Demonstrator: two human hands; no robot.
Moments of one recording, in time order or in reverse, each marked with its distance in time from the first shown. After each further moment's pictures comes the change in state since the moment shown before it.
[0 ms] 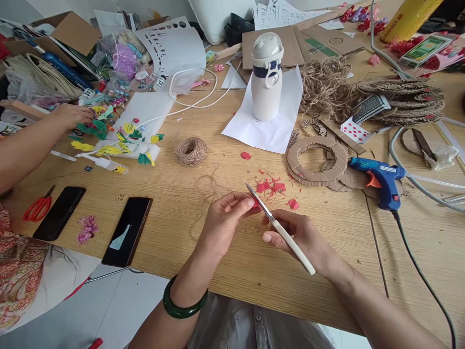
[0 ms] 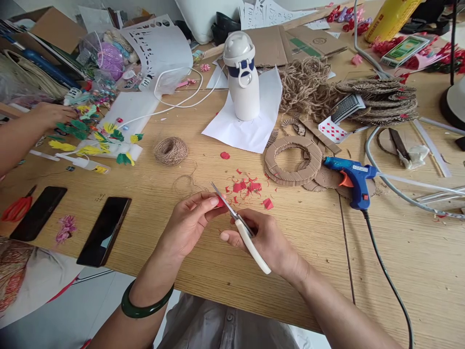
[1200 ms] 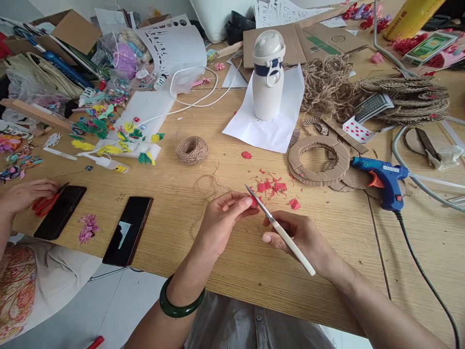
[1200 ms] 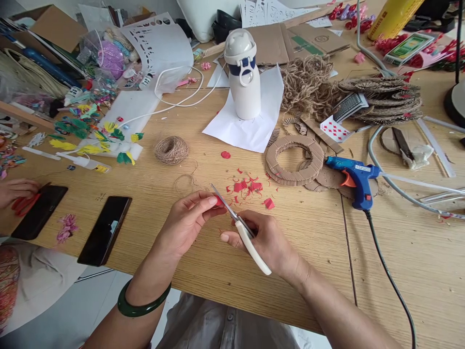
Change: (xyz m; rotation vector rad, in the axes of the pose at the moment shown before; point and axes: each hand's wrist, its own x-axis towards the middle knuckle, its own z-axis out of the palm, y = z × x) left_hand 0.001 0.001 -0.008 0.024 0.005 -0.010; right_hand 0.001 0.004 0.001 -0.026 -0.001 0.011
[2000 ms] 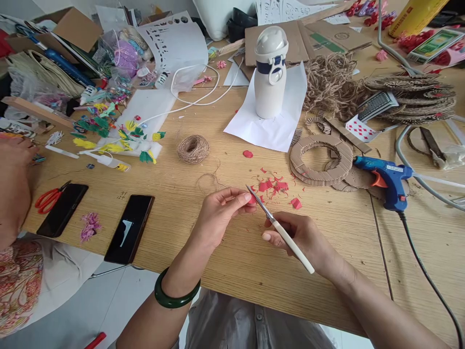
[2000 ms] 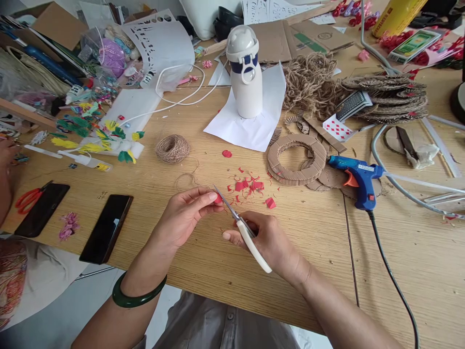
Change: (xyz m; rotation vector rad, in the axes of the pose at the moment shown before) left_hand 0.008 0.008 -0.009 0.131 -0.010 0.015; right_hand 0.002 0.003 0.003 -0.047 0.004 0.013
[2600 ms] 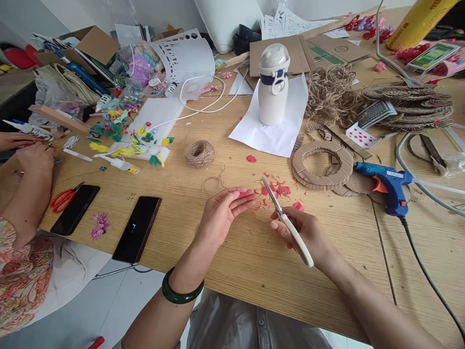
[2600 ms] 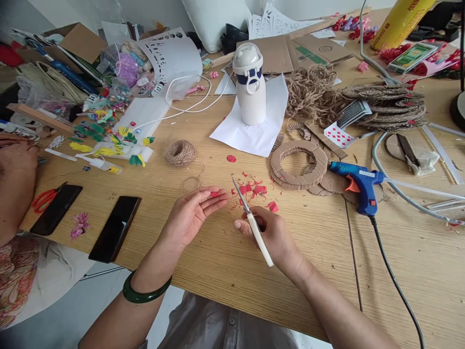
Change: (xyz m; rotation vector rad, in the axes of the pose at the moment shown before) left_hand 0.005 -0.002 -0.002 -0.253 0.087 -0.017; right_hand 0.007 0.004 -0.002 0.069 0.132 0.027
